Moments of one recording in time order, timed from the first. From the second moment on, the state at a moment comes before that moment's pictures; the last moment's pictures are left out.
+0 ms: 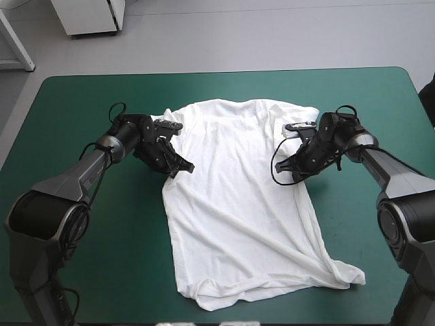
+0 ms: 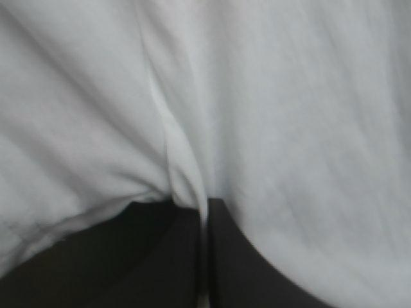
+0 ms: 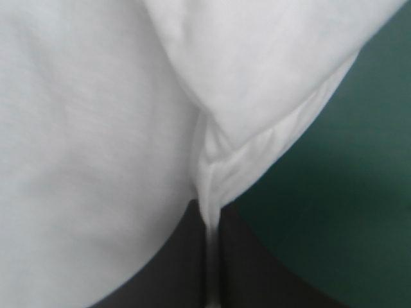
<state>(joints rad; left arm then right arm) -0.28 1.94 -1.47 -0.22 0.97 0.22 0.20 1.89 -1.41 0.25 0.96 -0.23</state>
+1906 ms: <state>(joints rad) -0.28 1.54 -2.07 -0.10 0.95 0.26 0.20 1.52 -1.98 0.18 0.88 -0.06</state>
